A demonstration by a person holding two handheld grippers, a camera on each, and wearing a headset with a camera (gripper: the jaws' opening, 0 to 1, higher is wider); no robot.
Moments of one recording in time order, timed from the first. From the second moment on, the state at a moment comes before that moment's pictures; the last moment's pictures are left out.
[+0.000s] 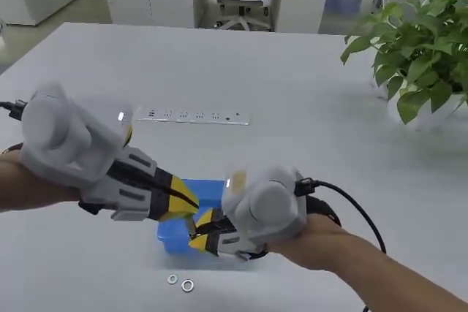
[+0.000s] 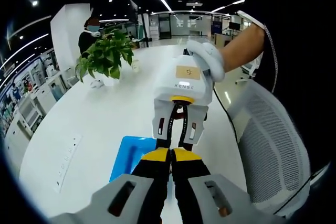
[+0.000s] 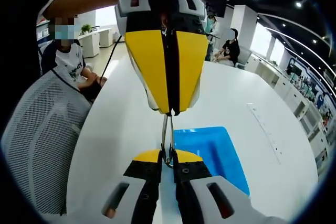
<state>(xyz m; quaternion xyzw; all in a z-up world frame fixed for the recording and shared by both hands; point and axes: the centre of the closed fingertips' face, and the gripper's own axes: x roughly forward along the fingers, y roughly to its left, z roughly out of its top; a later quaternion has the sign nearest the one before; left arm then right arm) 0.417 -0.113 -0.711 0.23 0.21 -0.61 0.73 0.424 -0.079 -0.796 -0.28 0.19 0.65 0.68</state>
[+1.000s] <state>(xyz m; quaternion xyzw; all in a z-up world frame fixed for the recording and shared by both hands) 0.470 -0.105 -0.755 0.22 0.23 -0.60 0.73 0.474 -0.070 -0.839 -0.27 0.22 0.65 0.67</state>
